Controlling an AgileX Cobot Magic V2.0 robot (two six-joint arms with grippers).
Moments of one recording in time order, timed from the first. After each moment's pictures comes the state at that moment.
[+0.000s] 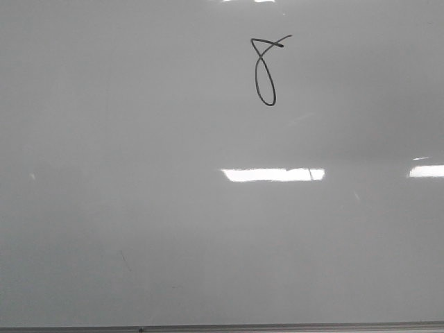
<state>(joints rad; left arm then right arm) 0.04 -0.01 0.01 -0.01 0.02 0.00 0.52 0.54 -0.82 -0.03 1.00 0.01</state>
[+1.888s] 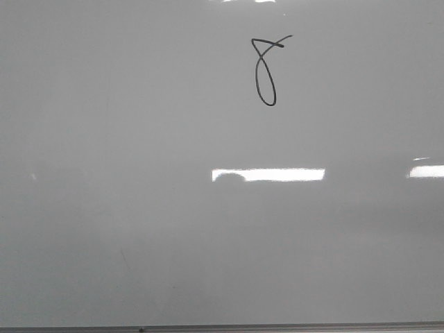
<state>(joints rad) 0.04 -0.01 0.01 -0.01 0.02 0.00 -0.03 -0.01 0.03 0.00 0.01 0.02</state>
